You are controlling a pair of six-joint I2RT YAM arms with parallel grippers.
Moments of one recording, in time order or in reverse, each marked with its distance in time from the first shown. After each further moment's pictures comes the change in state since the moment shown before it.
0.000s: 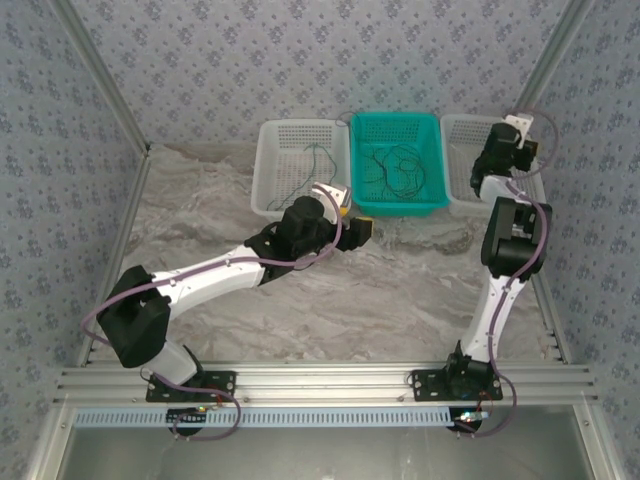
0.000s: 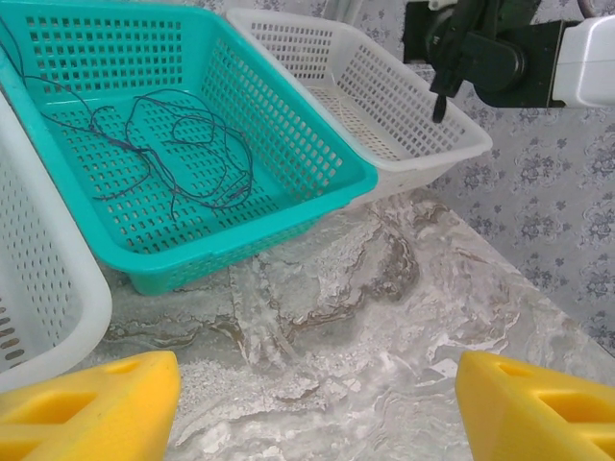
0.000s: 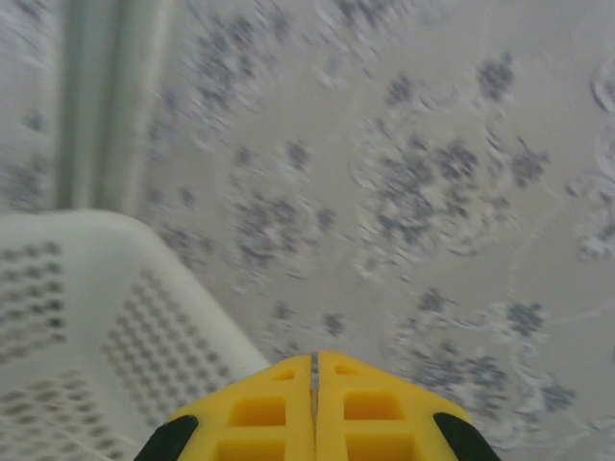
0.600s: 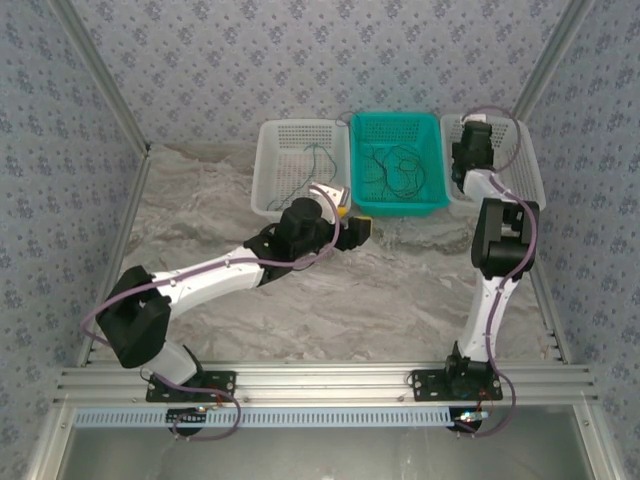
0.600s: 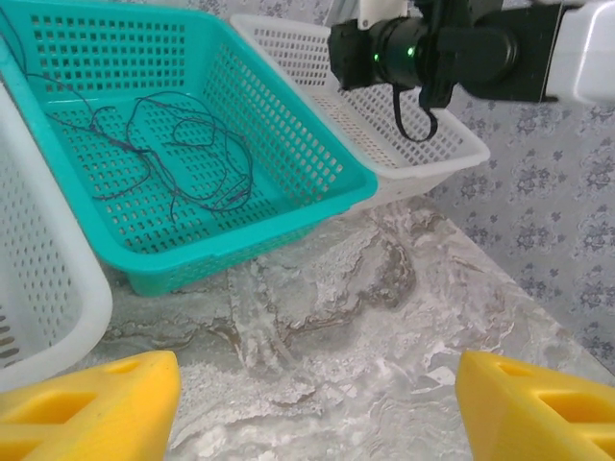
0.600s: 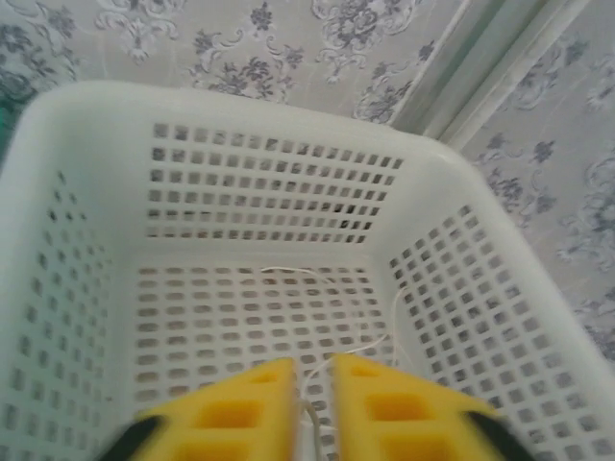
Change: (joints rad) left arm 0.006 -0.013 -0.032 0.031 -0.005 -0.026; right arm 0.123 -0.013 0.074 -0.348 -0.408 0.102
